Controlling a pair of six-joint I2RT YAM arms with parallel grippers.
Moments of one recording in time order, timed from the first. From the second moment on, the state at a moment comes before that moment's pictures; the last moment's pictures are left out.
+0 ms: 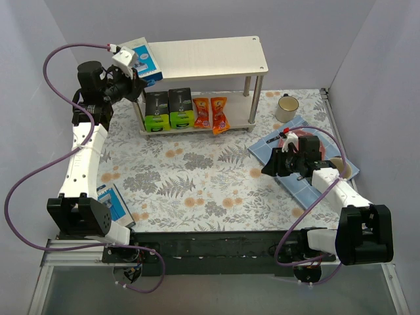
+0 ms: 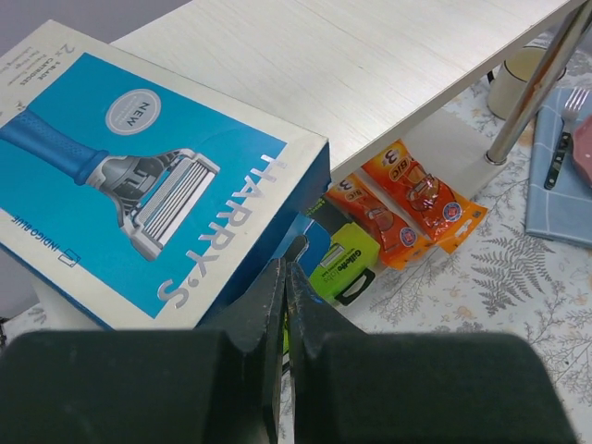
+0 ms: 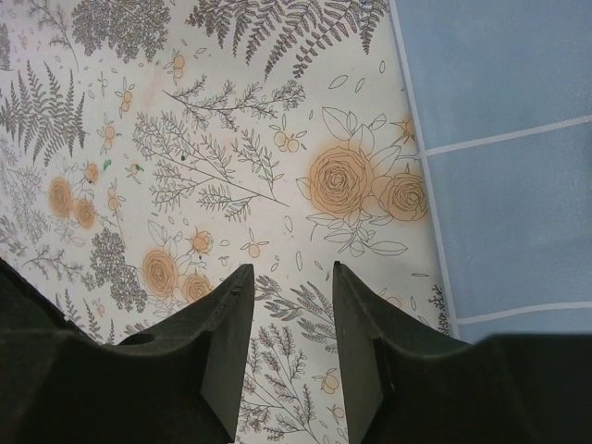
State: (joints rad) left arm 0.01 1.48 1.62 -0.35 0.57 0.21; right arm 0.11 1.23 0.67 -0.27 -0.57 0.11
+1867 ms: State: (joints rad) left arm 0.42 1.19 1.19 -0.67 -0.07 0.22; right arm 0.09 1.29 0.67 -0.19 -0.68 0.15
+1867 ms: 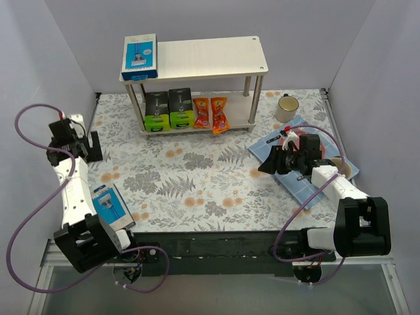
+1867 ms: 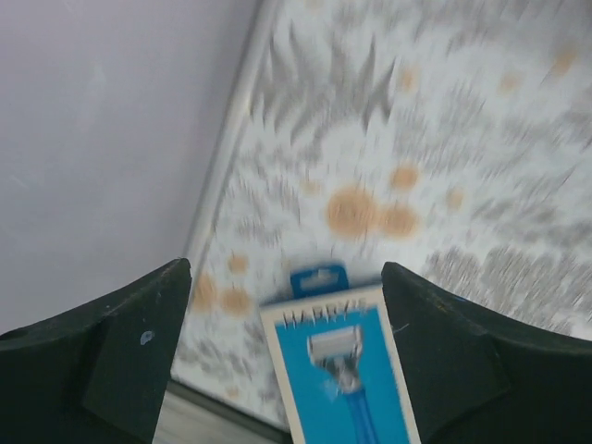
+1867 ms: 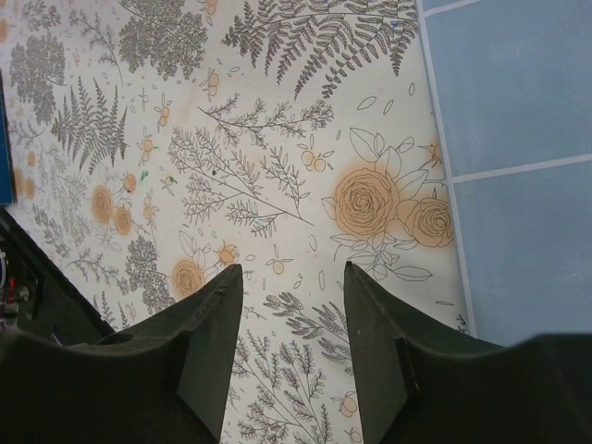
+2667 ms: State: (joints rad) left arm 0.51 1.17 0.69 -0.85 -0.05 0.21; right arm 0.09 1.29 0.69 -0.22 -0.69 0.15
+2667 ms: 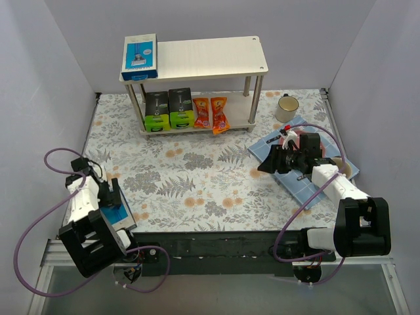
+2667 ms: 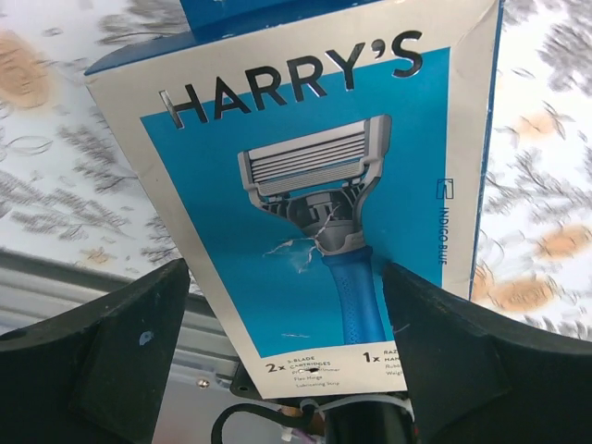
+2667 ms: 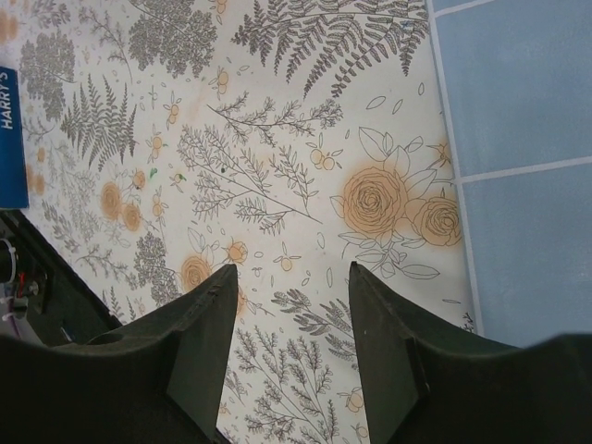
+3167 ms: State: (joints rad) left arm 0.11 1.43 0.85 -0.97 0.31 0.40; right arm 0.09 1.31 0.72 -0.24 -0.66 0.12
